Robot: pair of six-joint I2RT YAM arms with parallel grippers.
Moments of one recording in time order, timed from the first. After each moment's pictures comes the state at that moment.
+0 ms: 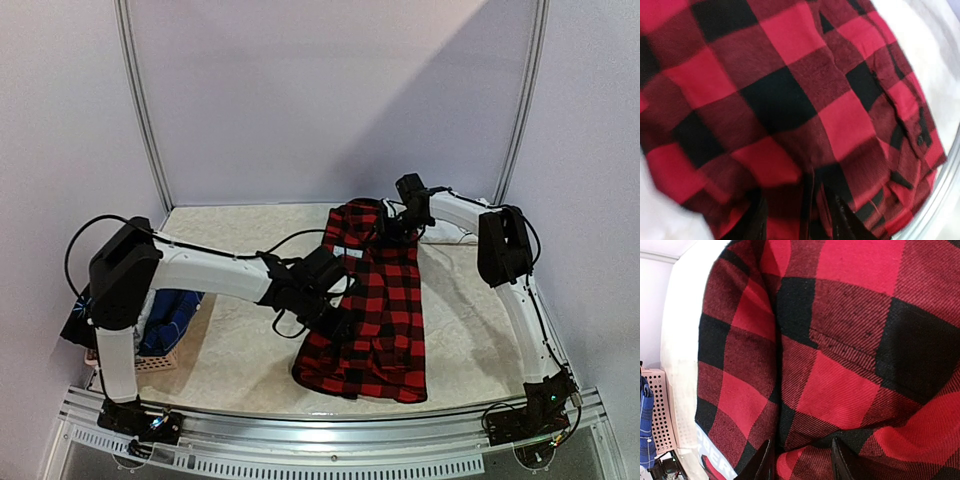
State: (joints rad) left arm -1.01 2.01 1.33 -0.35 0.13 -0.40; right arm 0.36 2.61 2.26 -0.69 -0.53 0.37
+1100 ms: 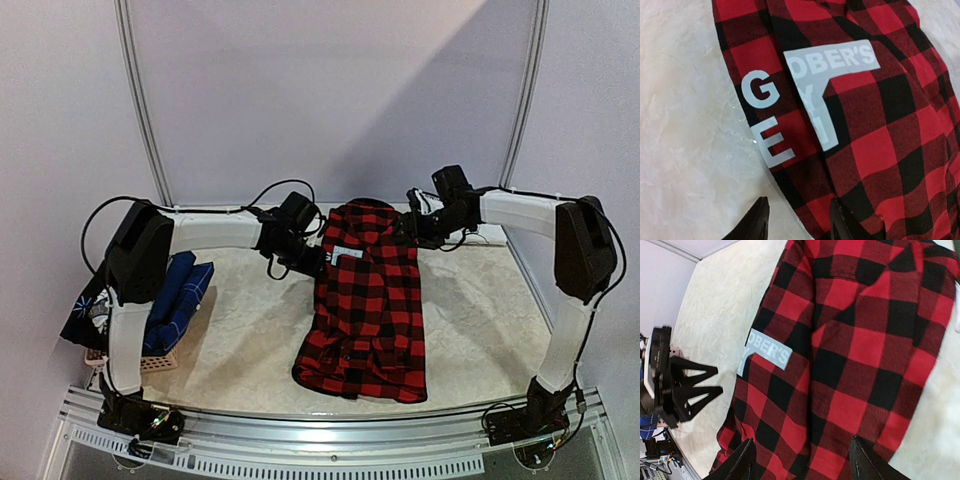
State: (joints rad) left arm -0.71 2.17 1.63 -0.44 0.02 -0.24; right arm 0.36 1.91 1.44 -0.44 -0.42 0.35
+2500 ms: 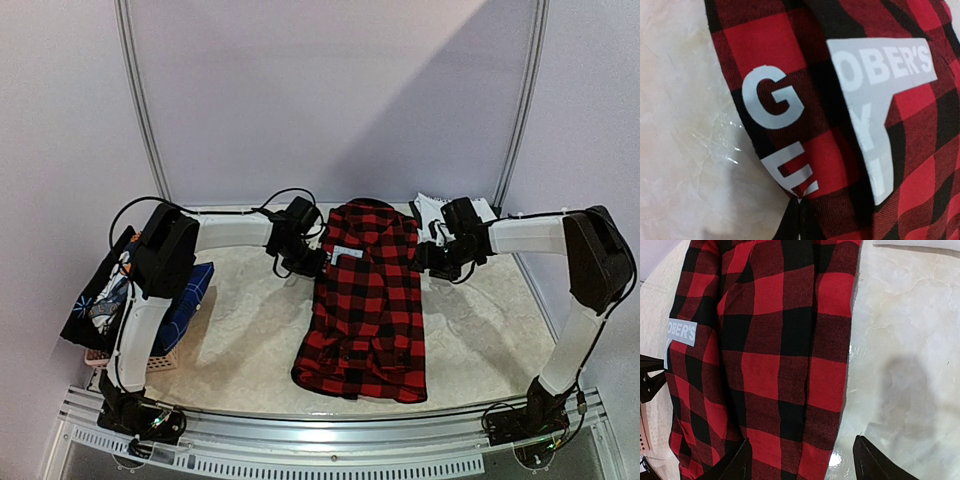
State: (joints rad) left arm -0.66 2.36 1.82 -0.51 0.10 -0.24; right arm 0.36 1.79 1.11 -0.28 -0.19 0.49
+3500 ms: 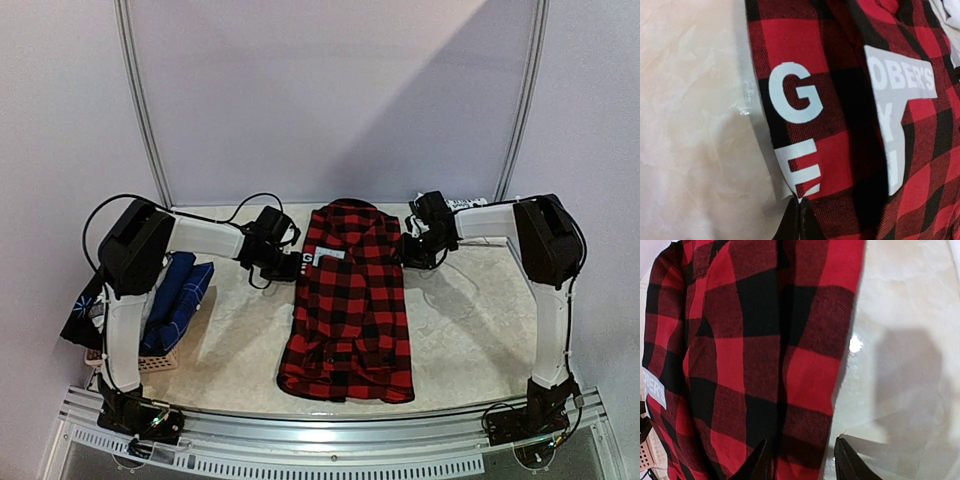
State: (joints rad) left arm -0.59 2.17 1.42 -0.22 0.09 -0.39; right arm 0.37 2.15 1.48 -0.34 -0.25 0.49
